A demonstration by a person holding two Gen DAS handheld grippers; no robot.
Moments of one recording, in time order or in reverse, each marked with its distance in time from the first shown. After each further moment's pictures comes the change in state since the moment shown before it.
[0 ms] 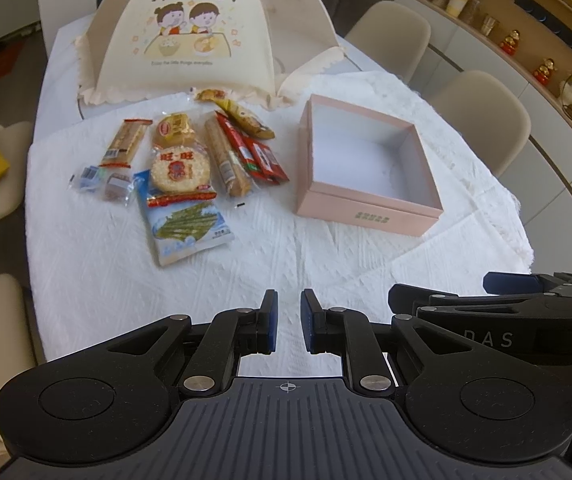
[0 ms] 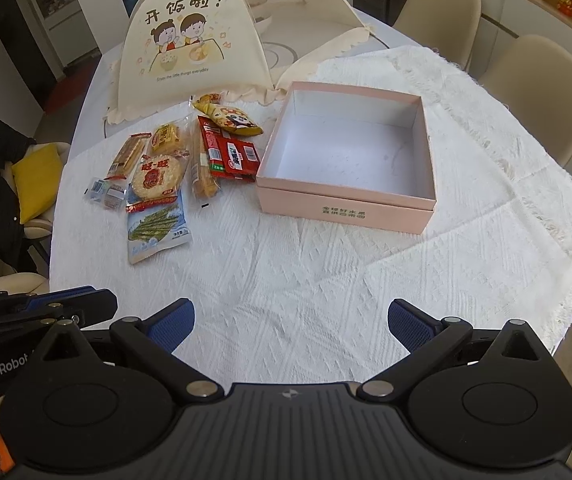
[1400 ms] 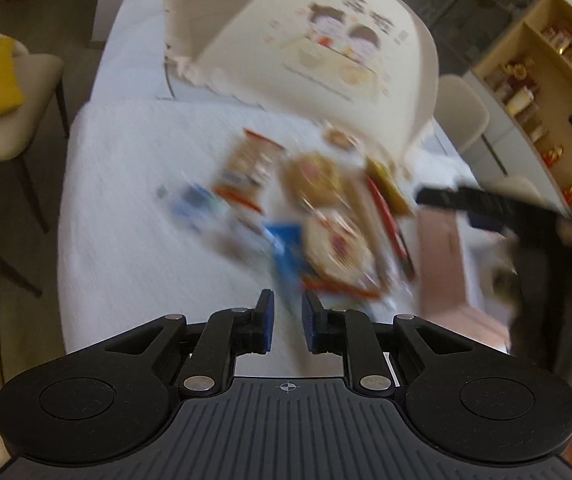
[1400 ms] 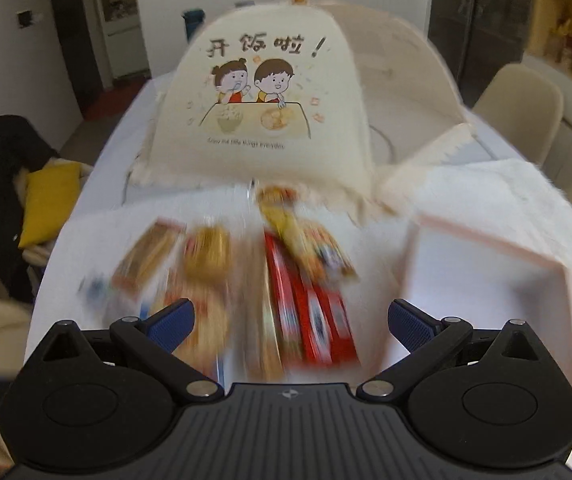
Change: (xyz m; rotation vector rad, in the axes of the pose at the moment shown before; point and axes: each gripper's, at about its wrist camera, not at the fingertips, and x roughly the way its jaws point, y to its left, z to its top) left arm 0.088 0.234 0.055 -0.315 -0.065 -0.136; right arm 0.176 0.112 0.169 -0.150 -0.131 0.064
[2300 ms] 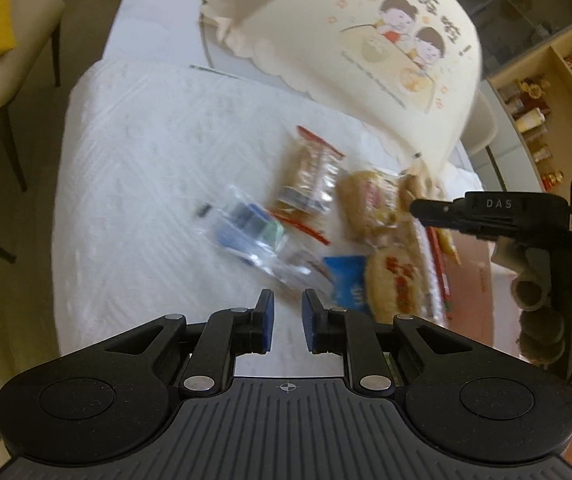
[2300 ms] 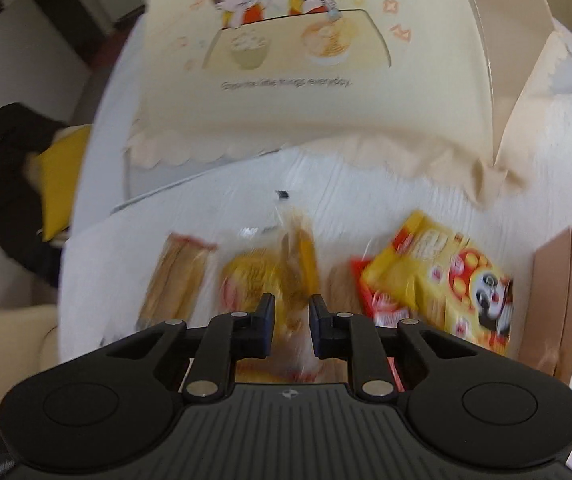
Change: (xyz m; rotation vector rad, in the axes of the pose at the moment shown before) left arm 0.050 0.061 0.040 -0.112 0.102 -0.083; right arm 0.074 0.028 0.028 0.031 0.247 0.159
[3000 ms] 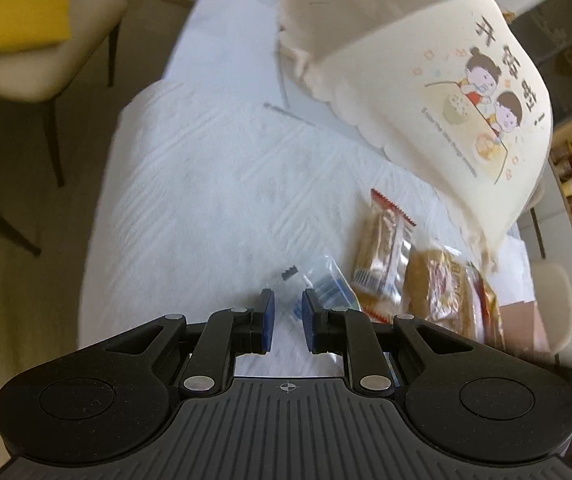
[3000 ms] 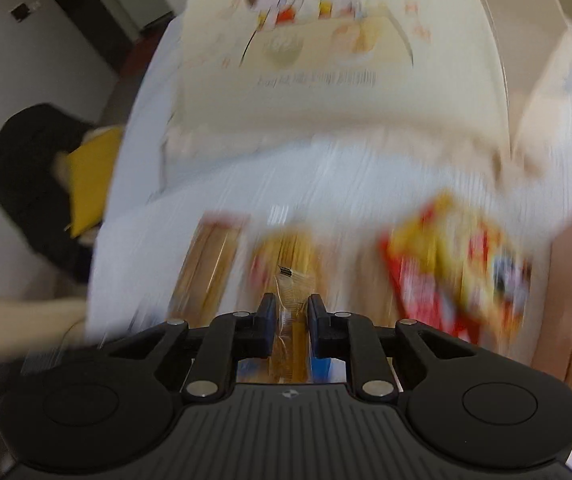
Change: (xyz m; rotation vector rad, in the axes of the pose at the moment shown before) left arm 0.030 0.026 0.034 -0.134 -0.101 0.114; right arm 0.007 0.001 -0.023 0.054 0.032 0.121
